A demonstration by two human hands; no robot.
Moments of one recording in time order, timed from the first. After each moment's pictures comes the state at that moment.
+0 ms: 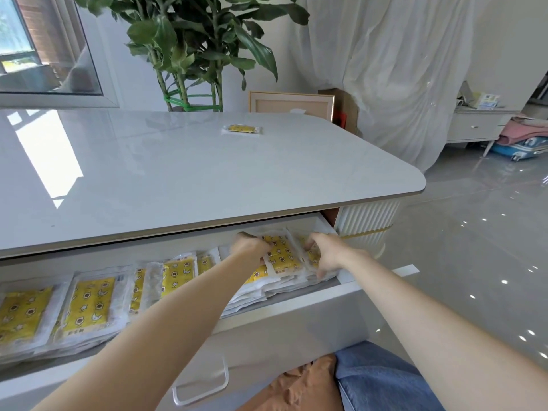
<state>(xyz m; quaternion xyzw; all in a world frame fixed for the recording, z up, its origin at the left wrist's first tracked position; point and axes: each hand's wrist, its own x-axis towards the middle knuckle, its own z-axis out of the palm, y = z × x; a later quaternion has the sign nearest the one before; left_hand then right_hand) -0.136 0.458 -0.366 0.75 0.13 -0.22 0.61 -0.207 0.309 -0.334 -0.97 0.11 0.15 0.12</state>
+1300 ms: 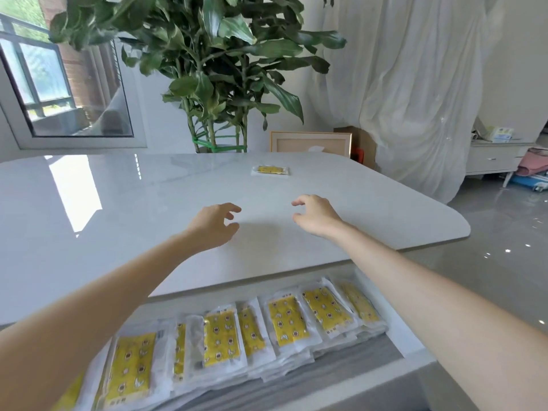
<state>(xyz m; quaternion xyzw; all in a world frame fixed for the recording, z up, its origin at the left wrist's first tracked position) -0.062 0.602 -0.253 0.94 -0.20 0.01 0.28 -0.092 0.384 -0.243 -0.96 0.07 -0.09 0.24</state>
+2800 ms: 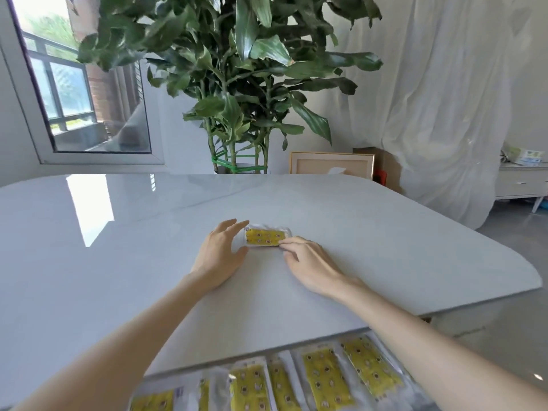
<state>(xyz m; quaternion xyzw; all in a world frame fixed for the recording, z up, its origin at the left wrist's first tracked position) 0.018 0.633 -0.286 0.91 -0.20 0.14 0.32 -0.035 0.441 -0.283 -0.97 -0.07 -0.12 0.20</state>
